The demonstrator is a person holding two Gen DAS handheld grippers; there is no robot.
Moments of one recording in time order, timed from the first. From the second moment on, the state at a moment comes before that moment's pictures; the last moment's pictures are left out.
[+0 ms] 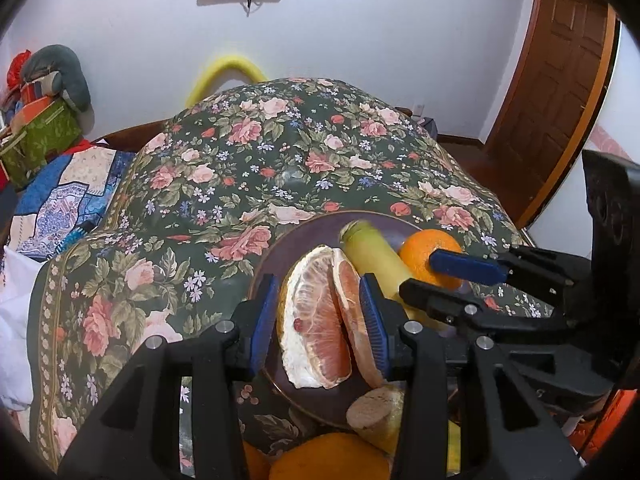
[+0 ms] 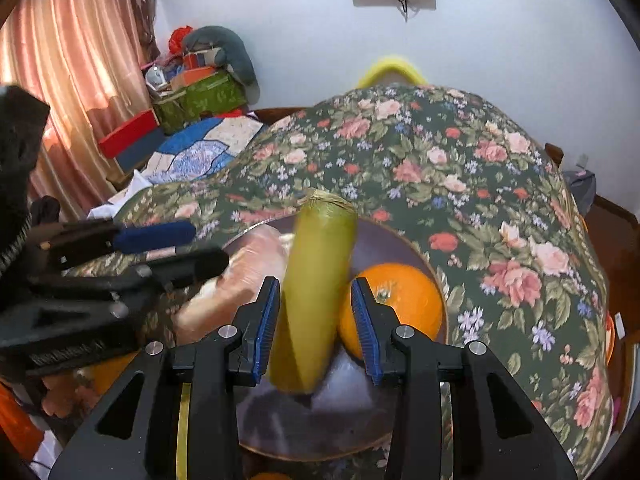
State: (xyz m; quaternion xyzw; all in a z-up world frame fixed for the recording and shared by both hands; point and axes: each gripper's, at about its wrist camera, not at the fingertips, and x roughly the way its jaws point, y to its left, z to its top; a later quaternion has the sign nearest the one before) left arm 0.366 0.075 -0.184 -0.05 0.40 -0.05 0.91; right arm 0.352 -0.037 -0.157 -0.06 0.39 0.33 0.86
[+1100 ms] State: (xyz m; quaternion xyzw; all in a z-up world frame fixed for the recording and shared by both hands) left arm 0.264 0.072 -0.142 -0.04 0.38 -0.02 0.92; right arm 0.280 -0.048 -0.107 -0.06 0.36 0.31 0.88
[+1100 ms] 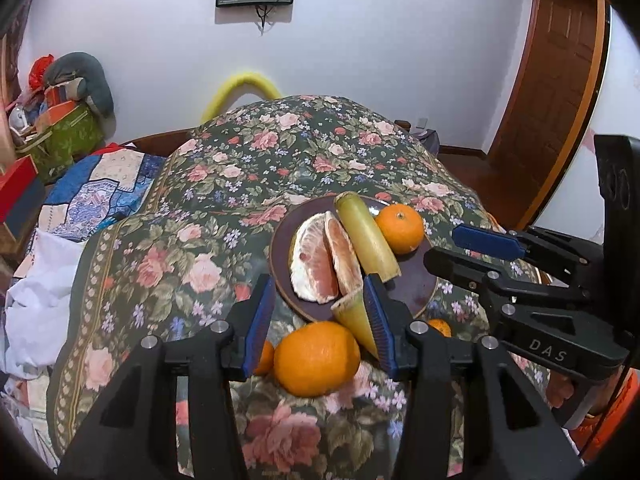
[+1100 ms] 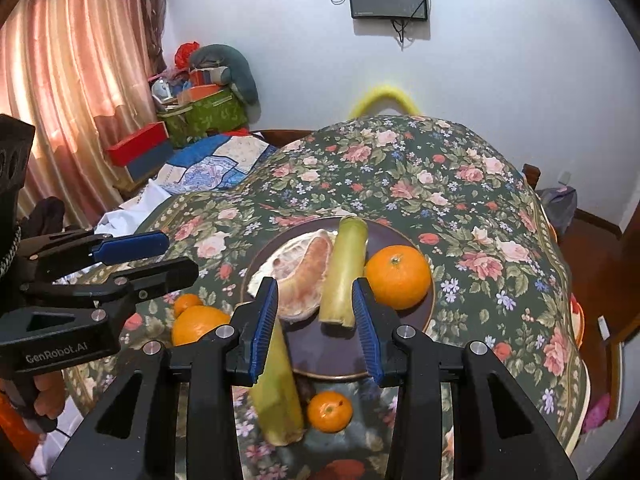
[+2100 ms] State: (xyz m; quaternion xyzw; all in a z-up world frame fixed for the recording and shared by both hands) left arm 0.239 0.095 -0.189 -0.06 0.43 -0.01 0.90; right arm 0.251 -0.010 -0.165 -0.13 0.41 0.31 0.85
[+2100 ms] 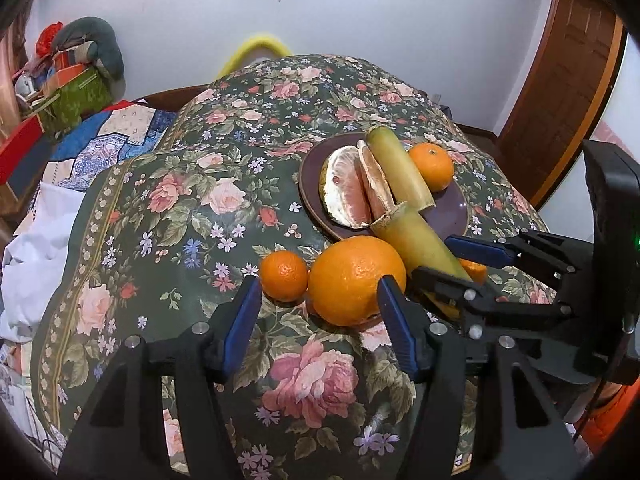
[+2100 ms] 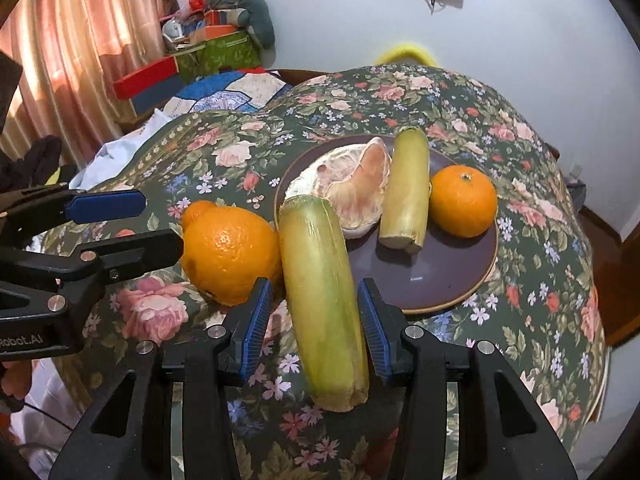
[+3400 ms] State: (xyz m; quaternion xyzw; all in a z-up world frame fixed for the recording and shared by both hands) left arm 0.236 0.092 -0.194 -0.08 0.44 -0.02 0.90; right arm 0.264 -0.006 -0.169 -0.13 0.42 0.33 0.83
